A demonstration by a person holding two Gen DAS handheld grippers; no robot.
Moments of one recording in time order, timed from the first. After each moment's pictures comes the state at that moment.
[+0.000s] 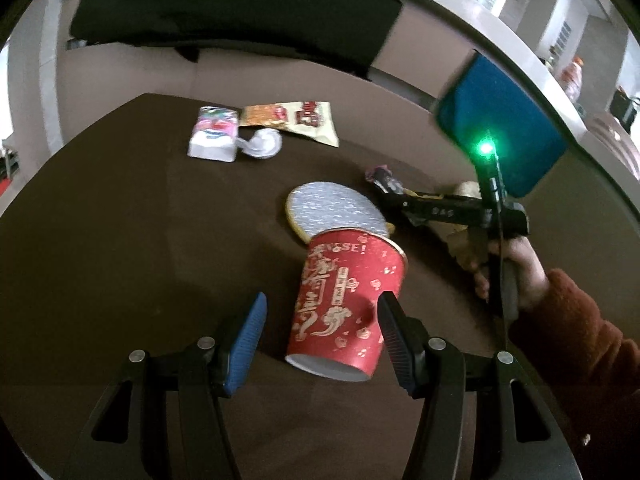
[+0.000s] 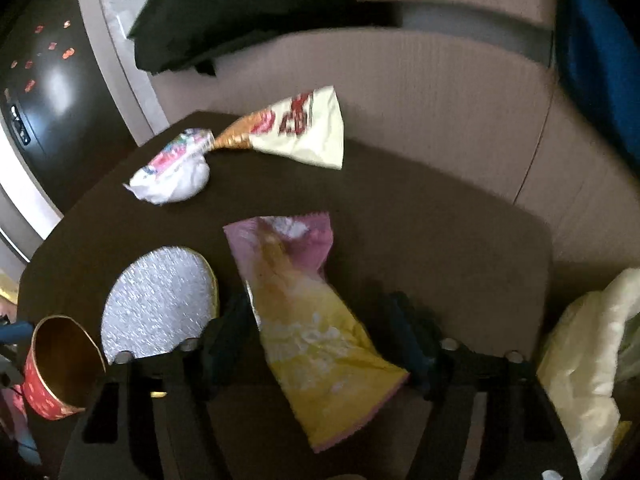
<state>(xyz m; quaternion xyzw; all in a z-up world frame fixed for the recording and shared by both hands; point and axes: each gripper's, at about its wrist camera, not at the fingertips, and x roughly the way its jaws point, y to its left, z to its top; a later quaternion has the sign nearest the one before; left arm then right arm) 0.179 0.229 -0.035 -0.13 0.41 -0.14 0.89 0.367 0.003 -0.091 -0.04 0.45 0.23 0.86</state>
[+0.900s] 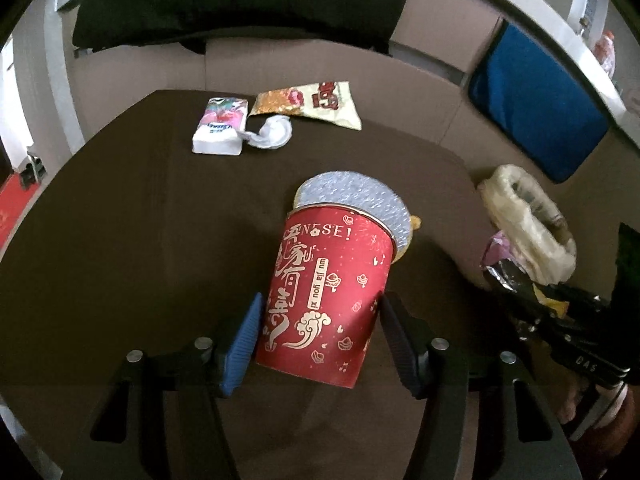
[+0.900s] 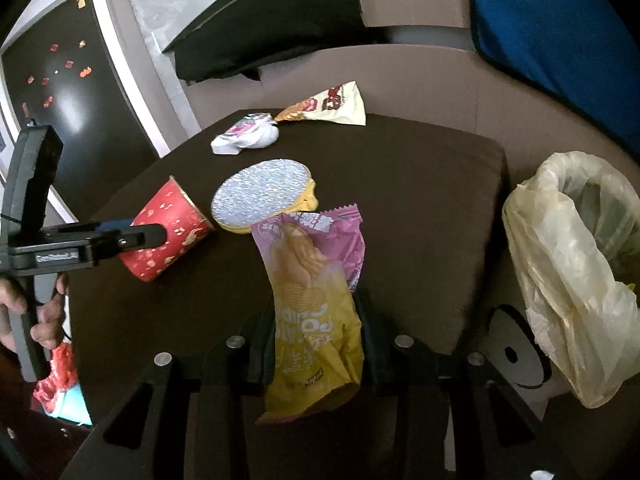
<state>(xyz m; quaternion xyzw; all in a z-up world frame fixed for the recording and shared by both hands) 0.204 0.197 -0.040 -0.09 0.45 -0.07 0.89 0.210 -0.040 -0.059 0.02 0.42 0.24 0.87</state>
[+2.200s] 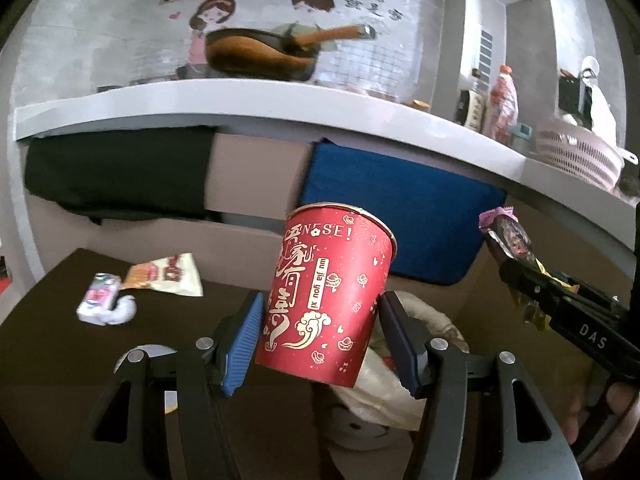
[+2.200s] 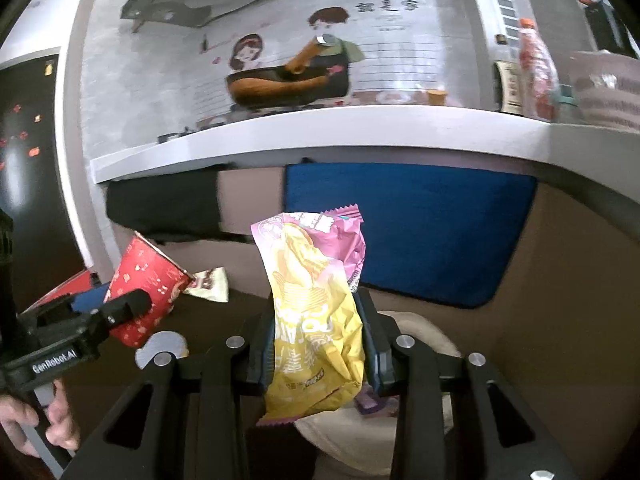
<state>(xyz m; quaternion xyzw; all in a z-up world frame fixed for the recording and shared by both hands) 0.208 -0.018 0.093 -0.06 0.23 -0.13 0.96 0.172 -0.215 0.118 0.02 0.22 0.06 0.97</state>
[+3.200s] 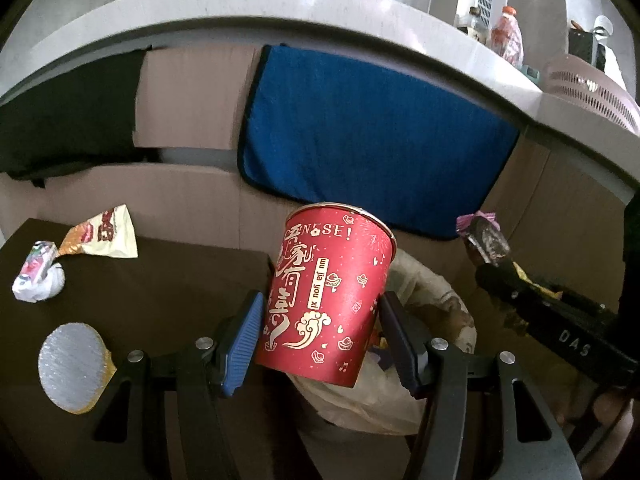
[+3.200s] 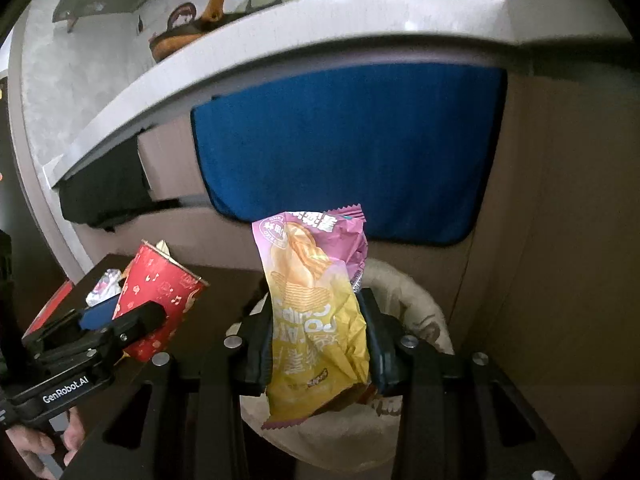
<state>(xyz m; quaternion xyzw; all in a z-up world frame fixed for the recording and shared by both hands) 0.279 -0.077 0.024 -0.05 0.31 -0.16 0.93 0.232 -0.264 0.038 0.07 0.30 0.02 0.95</state>
